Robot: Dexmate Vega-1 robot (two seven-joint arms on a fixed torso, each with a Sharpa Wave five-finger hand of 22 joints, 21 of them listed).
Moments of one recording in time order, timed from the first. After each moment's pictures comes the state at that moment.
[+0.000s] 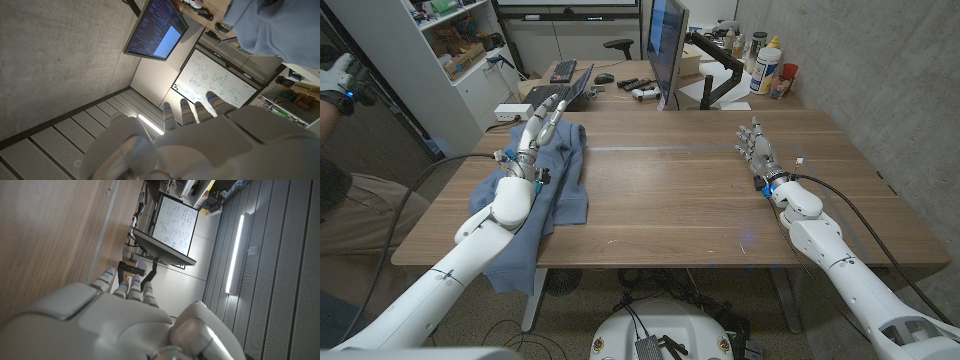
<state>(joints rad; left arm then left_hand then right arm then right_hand) 1.09 0.66 0.18 -1.76 0.04 -0.09 0.42 0.30 0.10 -0.12 0.03 0.26 0.09 -0.17 0.19 0.18 0.04 -0.06 0.20 0.18 -0.11 -0.03 0.19 0.17 -0.01 -0.01 0.18 0.17 -0.93 -0.42 -0.18 -1.38 0.50 0.19 0.11 0.05 0.09 -0.05 0.09 0.30 0.01 0.02 0.19 0.18 0.04 0.08 0.22 0.18 -0.11 0.03 0.18 0.17 -0.02 0.06 0.19 0.17</state>
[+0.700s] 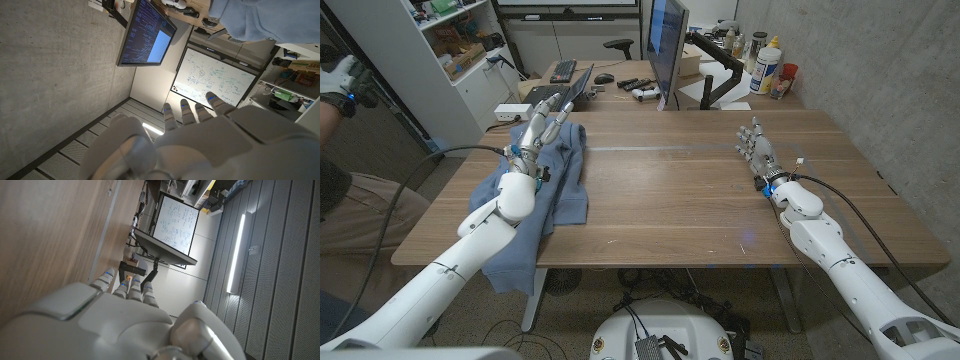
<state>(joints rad) 1.06 0.68 0.22 -1.78 0.18 0.04 0.45 0.30 0.10 -0.13 0.02 0.25 0.08 -0.18 0.19 0.18 0.03 -0.06 0.20 0.18 -0.13 -0.04 0.18 0.17 -0.02 -0.01 0.18 0.17 -0.93 -0.42 -0.18 -1.39 0.50 0.19 0.10 0.05 0.09 -0.05 0.09 0.30 0.01 0.03 0.19 0.18 0.04 0.08 0.22 0.18 -0.11 0.03 0.18 0.17 -0.03 0.07 0.19 0.17</state>
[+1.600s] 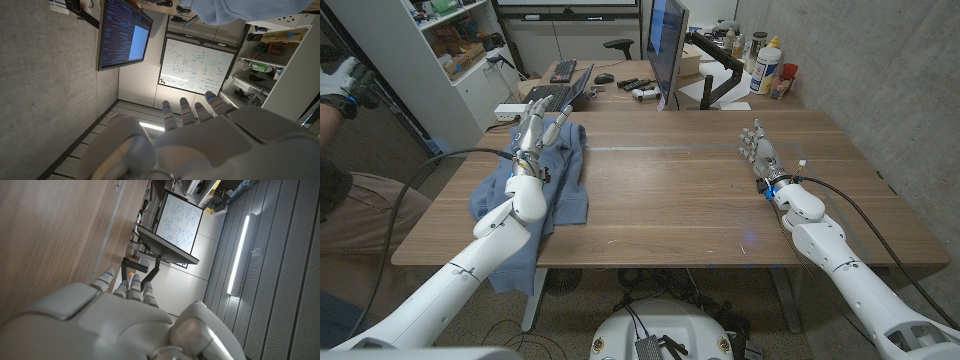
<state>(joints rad) 1.05 0.64 0.26 -1.80 0.33 0.24 0.58 0.31 0.08 -0.13 0.01 0.25 0.12 -0.17 0.20 0.18 0.05 -0.05 0.20 0.18 -0.12 -0.04 0.19 0.17 0.00 -0.03 0.19 0.17 -0.95 -0.44 -0.18 -1.40 0.48 0.19 0.07 0.05 0.09 -0.05 0.09 0.30 0.01 0.03 0.19 0.18 0.04 0.08 0.22 0.18 -0.11 0.03 0.18 0.17 -0.03 0.07 0.19 0.17</state>
